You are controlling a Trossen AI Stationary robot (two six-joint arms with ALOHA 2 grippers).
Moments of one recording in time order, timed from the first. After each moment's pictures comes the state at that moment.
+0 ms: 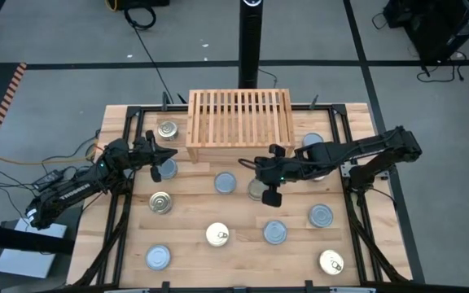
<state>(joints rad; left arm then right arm) 0.59 0.12 0.01 0.06 0.34 0.00 0.20 1.52 1.42 -0.84 0.22 0.31</state>
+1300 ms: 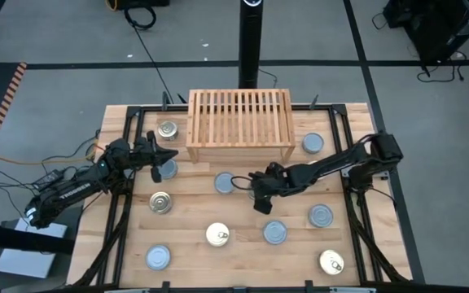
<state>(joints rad) 0.58 0.13 0.01 0.06 0.35 -0.01 0.17 1.72 1.03 -0.48 0.27 0.51</state>
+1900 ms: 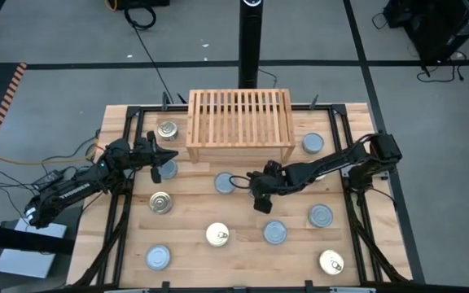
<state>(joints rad) 0.58 0.14 0.01 0.06 0.36 -0.01 0.17 1.72 1.06 -0.52 0.25 0.44</state>
